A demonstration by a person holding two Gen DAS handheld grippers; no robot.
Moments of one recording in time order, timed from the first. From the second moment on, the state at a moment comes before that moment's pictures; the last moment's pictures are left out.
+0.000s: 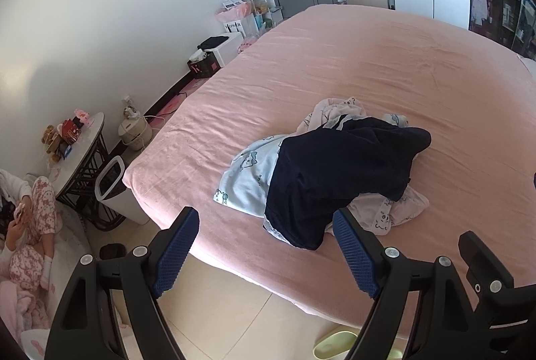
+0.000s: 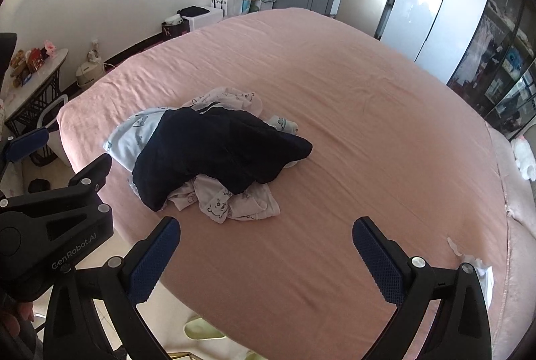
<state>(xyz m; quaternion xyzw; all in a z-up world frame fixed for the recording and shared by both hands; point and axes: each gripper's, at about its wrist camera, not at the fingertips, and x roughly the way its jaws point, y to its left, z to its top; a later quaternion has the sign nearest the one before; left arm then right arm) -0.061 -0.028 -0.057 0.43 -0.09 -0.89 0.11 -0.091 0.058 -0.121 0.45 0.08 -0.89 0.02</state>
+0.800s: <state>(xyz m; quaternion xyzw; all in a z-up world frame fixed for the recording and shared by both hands) -0.114 -0.020 -0.114 0.46 -0.06 -0.88 0.06 -0.153 0.073 -0.178 0.43 0.07 -0.89 0.14</state>
